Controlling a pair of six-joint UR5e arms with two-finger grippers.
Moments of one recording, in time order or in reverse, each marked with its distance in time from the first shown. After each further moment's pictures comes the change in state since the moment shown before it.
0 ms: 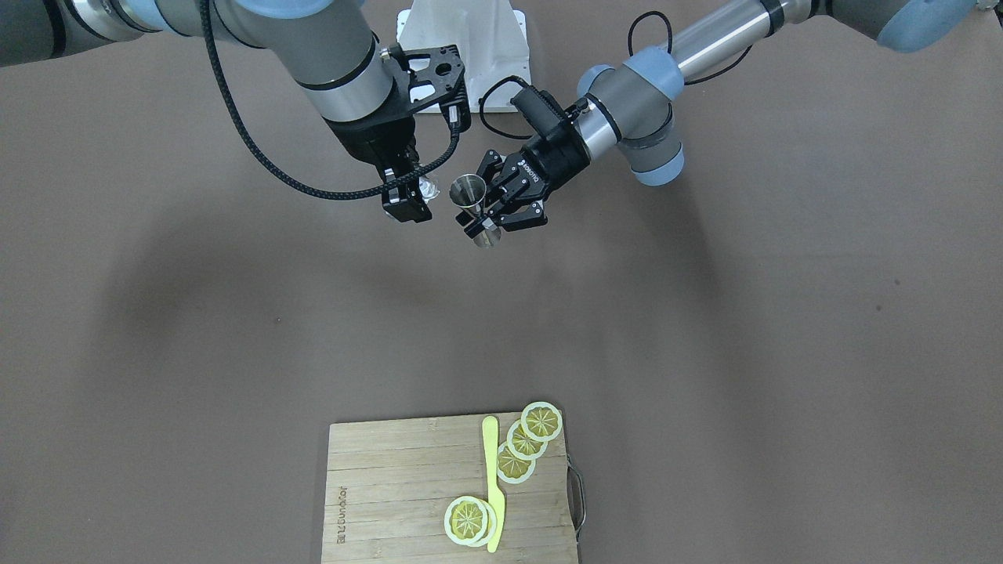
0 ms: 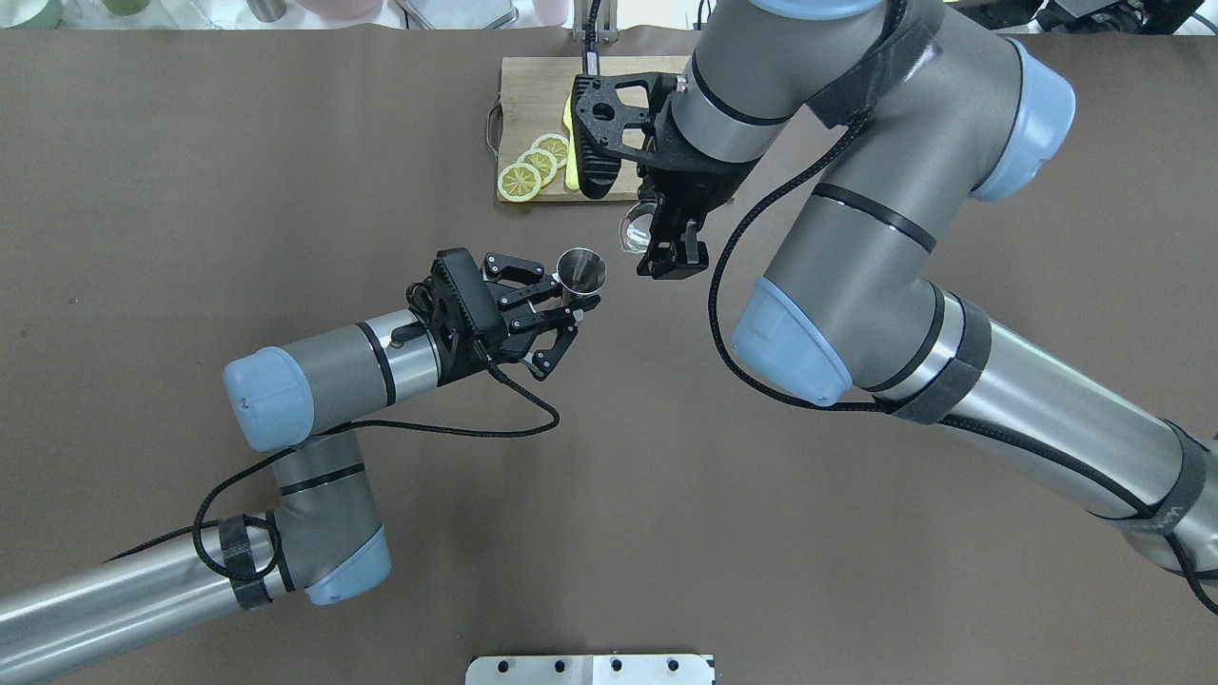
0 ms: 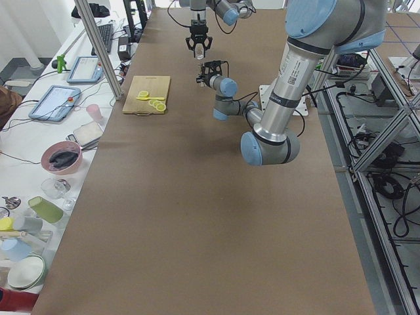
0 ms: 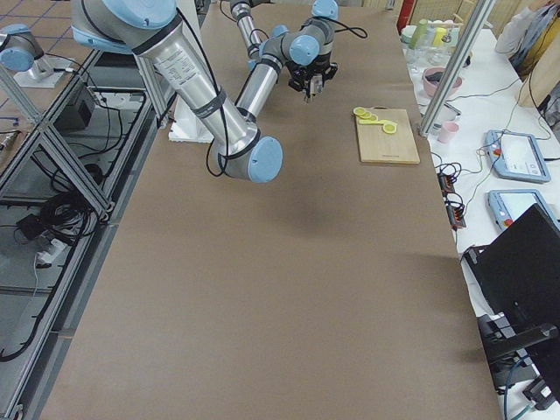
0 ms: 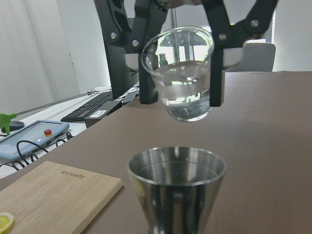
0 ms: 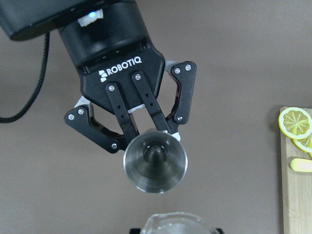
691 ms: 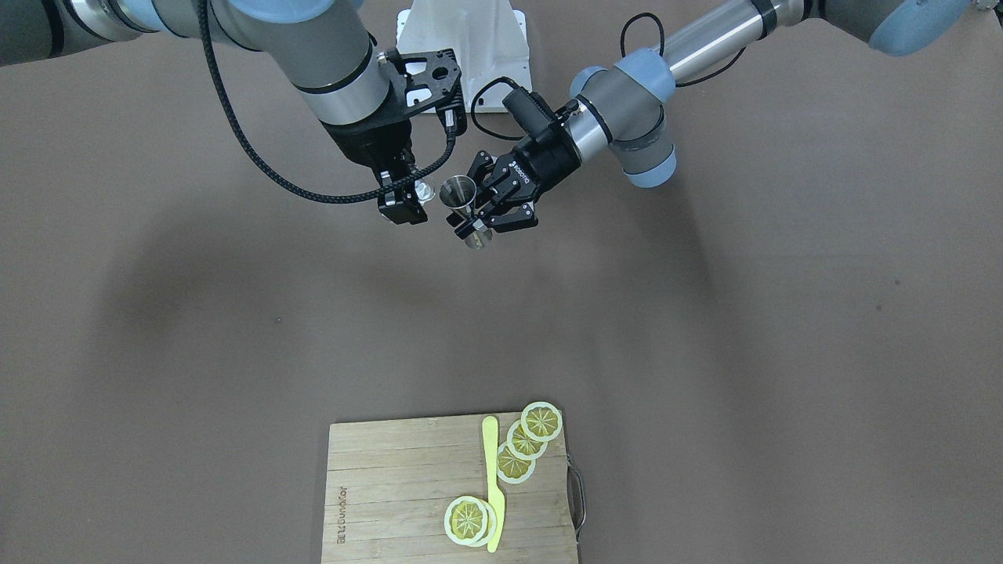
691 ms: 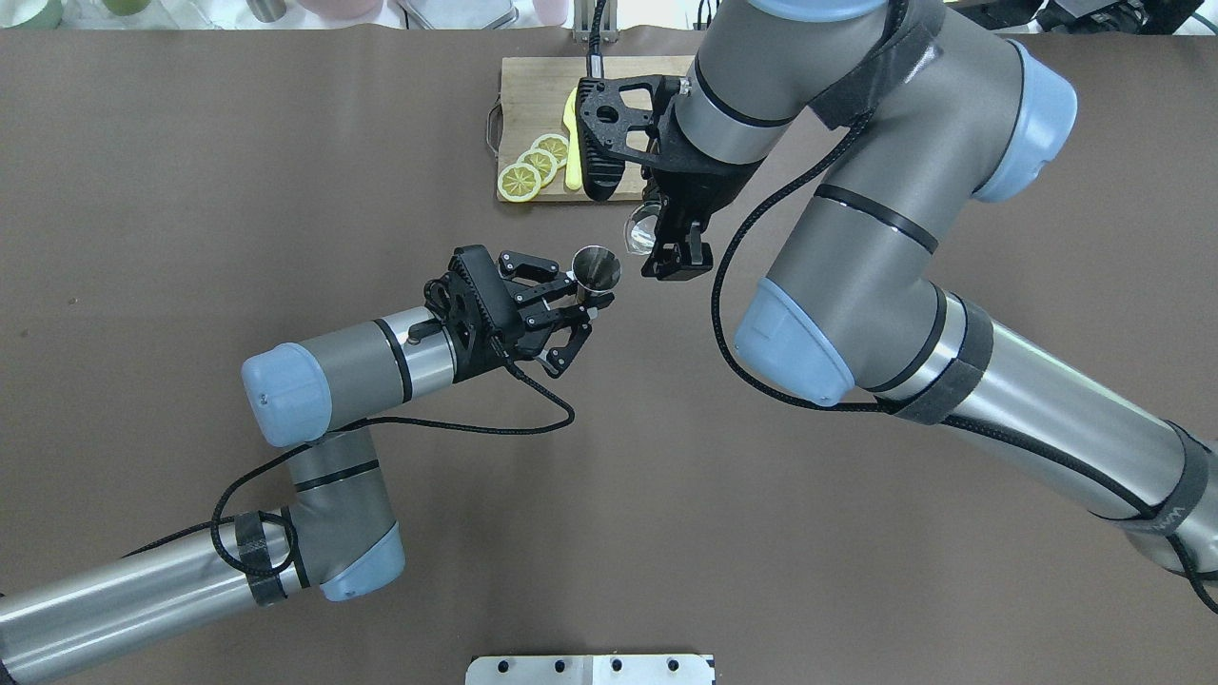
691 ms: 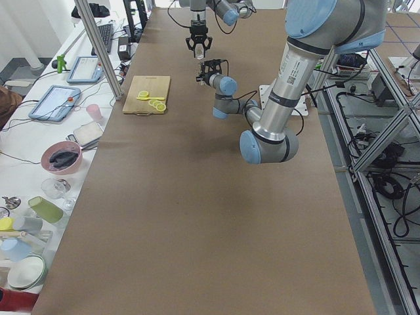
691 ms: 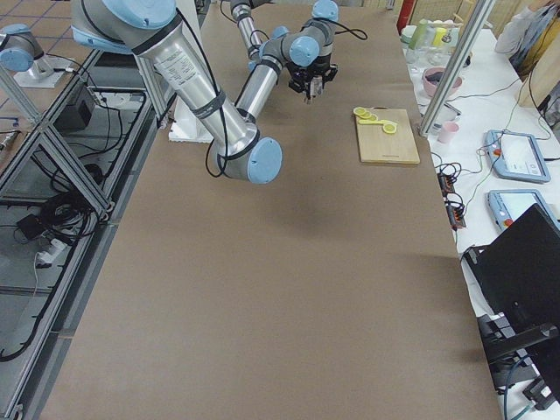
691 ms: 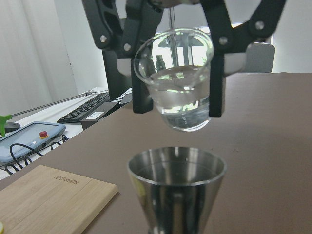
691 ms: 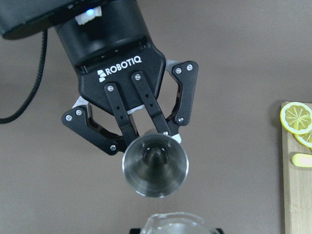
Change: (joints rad) left arm 0.001 -0.013 0.009 0.001 -0.003 -0.001; right arm 0.001 -0.006 0.002 -0.009 -0.001 -0.007
